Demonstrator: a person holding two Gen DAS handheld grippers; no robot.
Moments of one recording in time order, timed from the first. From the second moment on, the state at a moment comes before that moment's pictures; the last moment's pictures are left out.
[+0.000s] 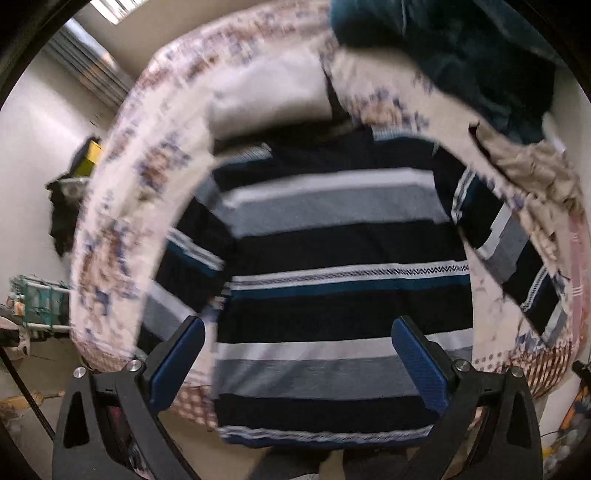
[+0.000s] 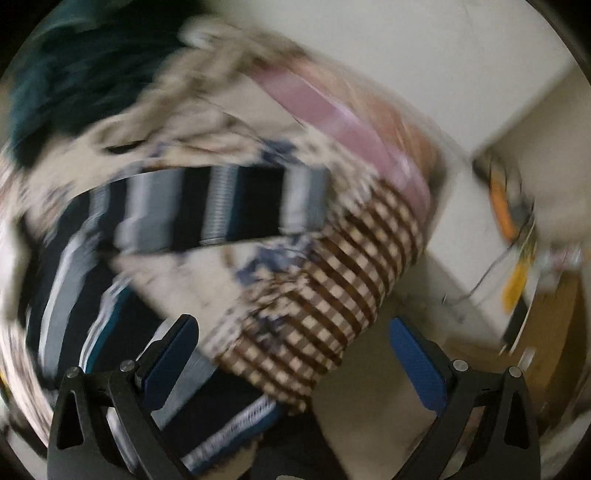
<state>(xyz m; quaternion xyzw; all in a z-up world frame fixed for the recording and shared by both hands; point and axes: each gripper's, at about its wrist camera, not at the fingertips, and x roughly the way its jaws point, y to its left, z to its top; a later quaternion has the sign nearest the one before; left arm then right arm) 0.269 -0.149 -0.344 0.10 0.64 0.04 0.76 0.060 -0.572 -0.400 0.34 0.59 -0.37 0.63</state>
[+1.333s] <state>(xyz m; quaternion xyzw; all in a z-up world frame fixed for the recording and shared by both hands) 0.374 0.094 -0.497 -0.04 0.64 0.21 0.74 0.398 -0.287 -0.409 0.23 0.51 -0.15 0.81</state>
